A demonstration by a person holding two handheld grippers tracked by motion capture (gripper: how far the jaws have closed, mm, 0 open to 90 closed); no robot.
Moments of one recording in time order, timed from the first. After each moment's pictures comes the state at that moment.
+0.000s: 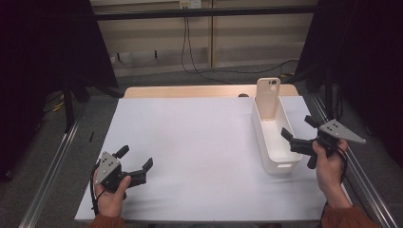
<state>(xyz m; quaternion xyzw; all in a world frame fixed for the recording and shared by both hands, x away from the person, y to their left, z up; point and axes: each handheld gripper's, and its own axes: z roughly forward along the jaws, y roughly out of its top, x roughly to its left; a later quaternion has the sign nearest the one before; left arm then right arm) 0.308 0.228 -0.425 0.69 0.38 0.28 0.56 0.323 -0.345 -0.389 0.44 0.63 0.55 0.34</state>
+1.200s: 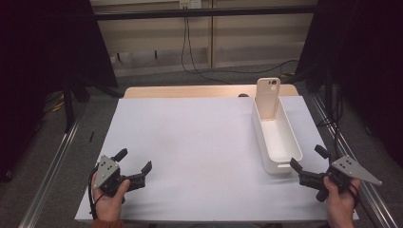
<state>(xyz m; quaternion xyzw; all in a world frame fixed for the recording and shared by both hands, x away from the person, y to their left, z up) 0.298 0.229 -0.424 0.69 0.39 0.28 0.55 0.242 -0.350 -0.420 0.46 0.62 0.54 0.35</state>
